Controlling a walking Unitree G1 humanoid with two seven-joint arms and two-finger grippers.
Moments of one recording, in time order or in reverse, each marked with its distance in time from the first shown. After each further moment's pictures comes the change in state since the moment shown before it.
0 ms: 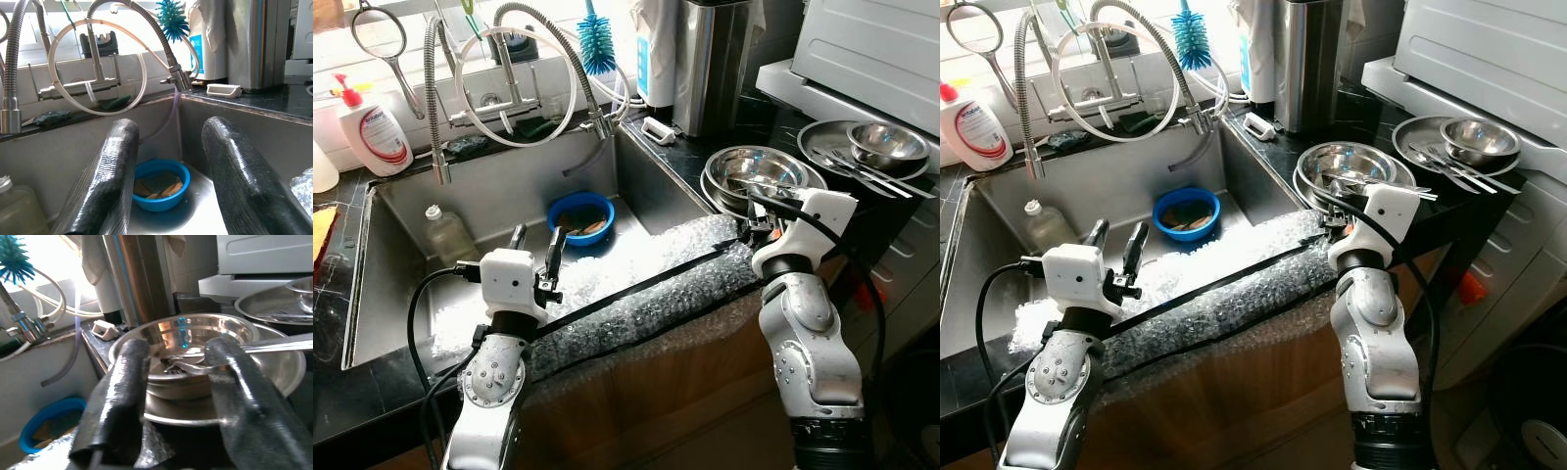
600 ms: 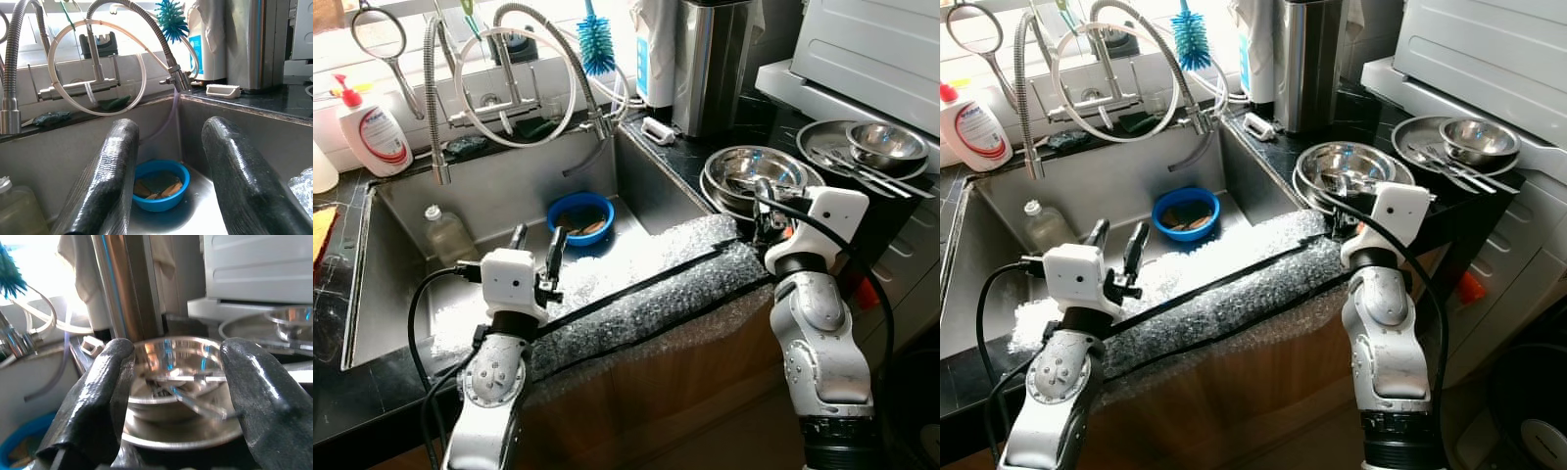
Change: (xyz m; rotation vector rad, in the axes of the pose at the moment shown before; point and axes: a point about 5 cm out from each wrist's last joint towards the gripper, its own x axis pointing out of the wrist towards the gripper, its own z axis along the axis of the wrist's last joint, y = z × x) left arm 0.000 0.000 0.000 0.000 -0.001 -0.001; right arm 0.000 -0.006 0.011 -0.053 -0.103 -0.023
